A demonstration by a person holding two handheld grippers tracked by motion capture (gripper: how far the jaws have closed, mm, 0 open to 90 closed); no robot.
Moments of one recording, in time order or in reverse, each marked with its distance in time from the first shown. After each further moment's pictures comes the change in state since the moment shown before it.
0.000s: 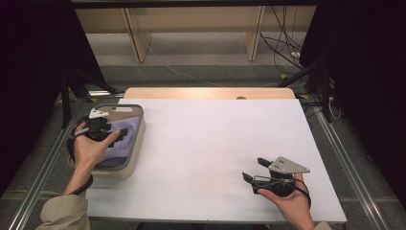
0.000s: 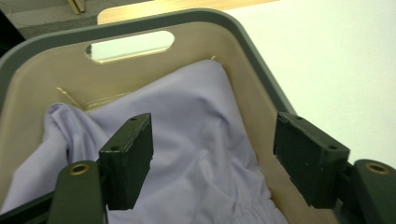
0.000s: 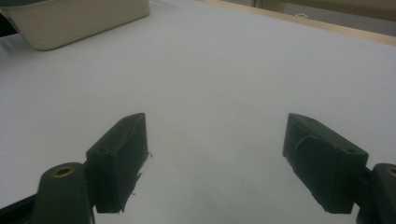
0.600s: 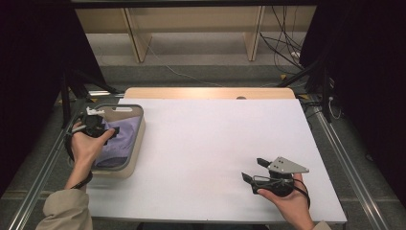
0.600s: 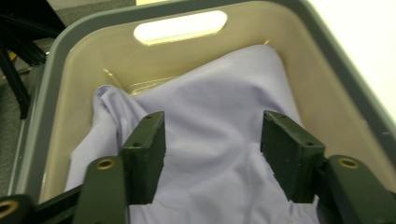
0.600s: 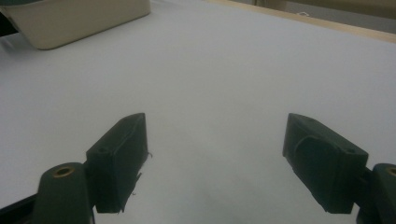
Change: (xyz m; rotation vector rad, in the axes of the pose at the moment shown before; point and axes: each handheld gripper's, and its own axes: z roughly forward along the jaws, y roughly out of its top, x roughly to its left) left arm 0.019 0.003 0.008 0.065 0.117 -0.018; right arm 0.001 -0.001 0.002 0.003 0.003 0.003
